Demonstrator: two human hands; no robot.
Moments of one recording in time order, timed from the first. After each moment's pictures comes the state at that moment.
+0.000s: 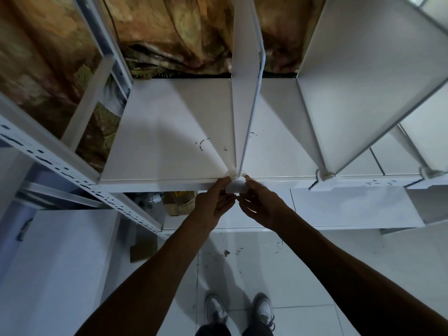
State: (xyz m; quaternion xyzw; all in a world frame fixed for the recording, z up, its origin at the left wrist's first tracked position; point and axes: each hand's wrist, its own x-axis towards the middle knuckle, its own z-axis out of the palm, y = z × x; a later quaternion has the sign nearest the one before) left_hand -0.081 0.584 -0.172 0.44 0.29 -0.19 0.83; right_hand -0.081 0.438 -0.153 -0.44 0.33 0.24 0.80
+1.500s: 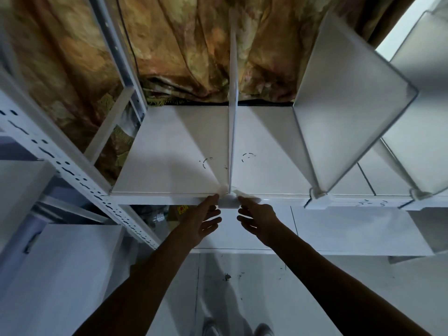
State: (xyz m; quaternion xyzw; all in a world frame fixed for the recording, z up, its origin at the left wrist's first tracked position) left_hand -0.095 0.614 -0.158 0.53 0.32 -0.21 0.75; right_hand -0.090 0.444 -0.136 -0.57 0.31 0.23 0.72
